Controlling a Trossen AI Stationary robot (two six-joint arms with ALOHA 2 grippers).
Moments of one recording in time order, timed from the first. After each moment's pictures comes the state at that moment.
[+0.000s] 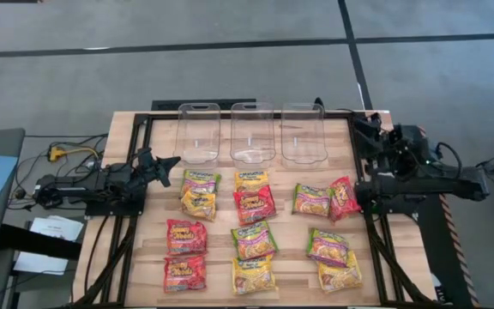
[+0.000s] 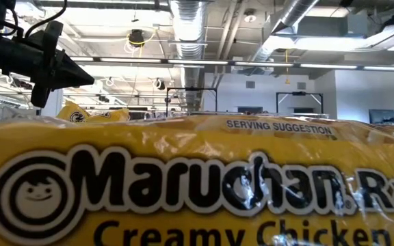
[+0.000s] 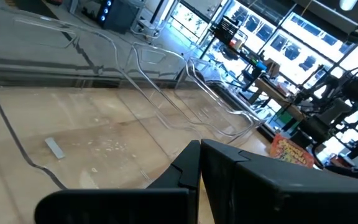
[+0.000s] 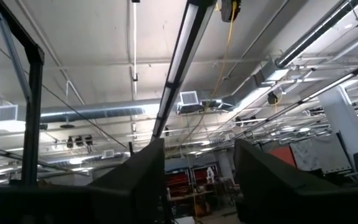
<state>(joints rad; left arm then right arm) 0.01 0.01 0.07 -0.11 -0.64 -0.62 -0.13 0.39 0.42 0.68 0.14 0.12</state>
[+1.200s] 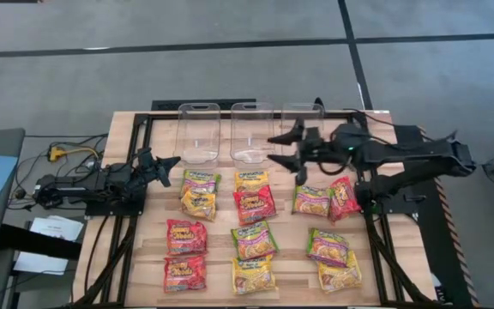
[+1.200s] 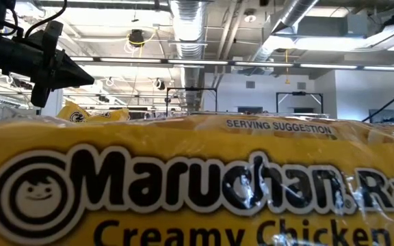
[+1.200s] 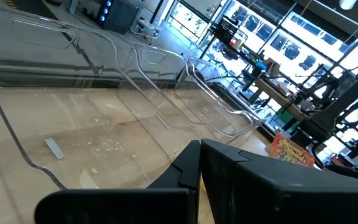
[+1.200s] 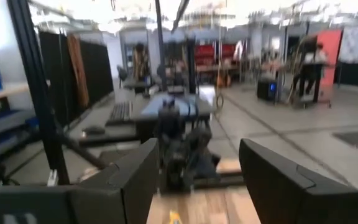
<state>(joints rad) 0.01 0.01 0.07 -0.11 -0.64 -0.61 -0.06 1.16 0.93 0.35 0.00 0.06</state>
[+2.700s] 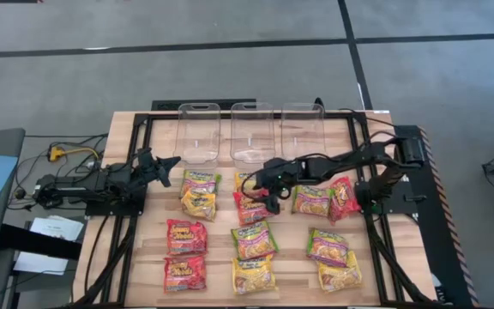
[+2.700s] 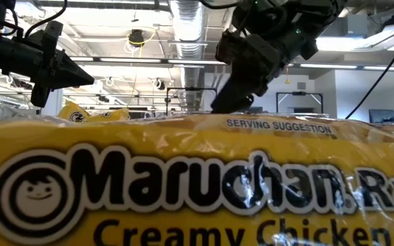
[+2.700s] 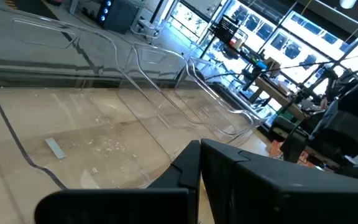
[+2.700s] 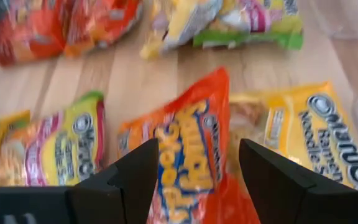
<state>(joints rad) 0.01 0.01 0.07 -0.12 -0.64 -0.61 -0.04 1.67 0.92 0.04 -0.16 0.10</state>
